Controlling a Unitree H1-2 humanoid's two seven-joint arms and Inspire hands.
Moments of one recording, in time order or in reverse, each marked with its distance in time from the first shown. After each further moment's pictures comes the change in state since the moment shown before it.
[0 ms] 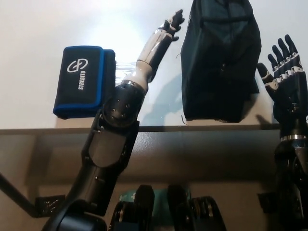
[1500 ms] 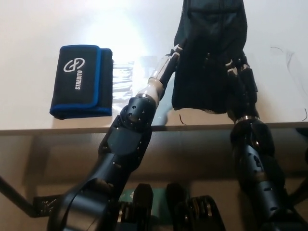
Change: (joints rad) left_arm -0.108 -0.042 0.009 0.495 -0.047 -0.170 0.058; right_arm -0.304 0.099 -0.071 0.687 0.144 -0.151 0.128
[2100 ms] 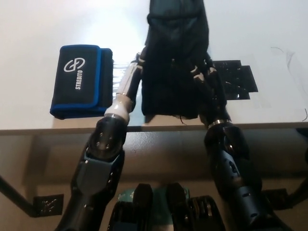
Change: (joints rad) left_arm 0.300 0.064 0.016 -0.522 -0.016 0.064 -0.002; right_arm 0.007 0.088 0.095 -0.025 -0.018 0.013 0.002
